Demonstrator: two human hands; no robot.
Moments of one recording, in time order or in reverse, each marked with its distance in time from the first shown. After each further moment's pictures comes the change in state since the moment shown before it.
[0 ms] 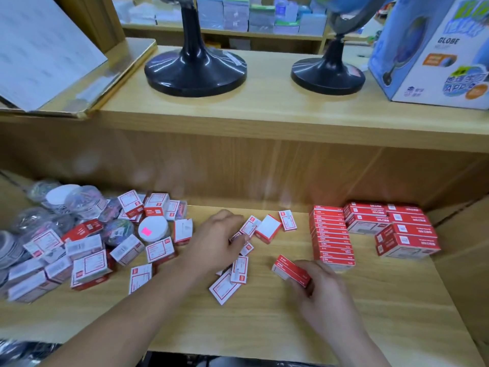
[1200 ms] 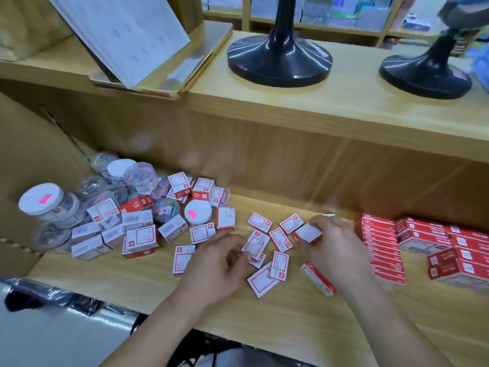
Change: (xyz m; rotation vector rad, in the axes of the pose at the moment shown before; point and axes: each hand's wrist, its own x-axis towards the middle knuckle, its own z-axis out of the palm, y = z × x) left_hand -0.096 -0.010 -0.028 -0.252 0.272 -0.186; right_hand 0.089 -0.061 0.019 -0.394 -0.015 -0.006
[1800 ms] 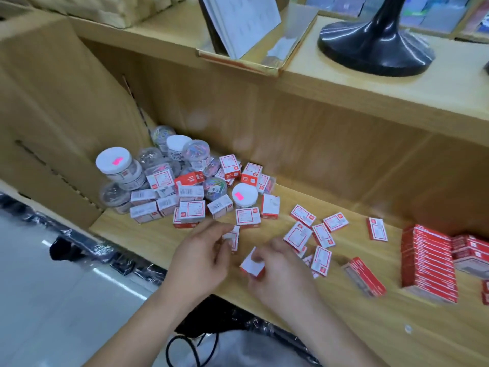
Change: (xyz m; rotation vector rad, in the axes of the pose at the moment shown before) left_hand -0.057 -0.034 -0.069 0.085 0.227 -0.124; right_hand -0.085 -0.133 0.039 0.181 -0.323 -0.408
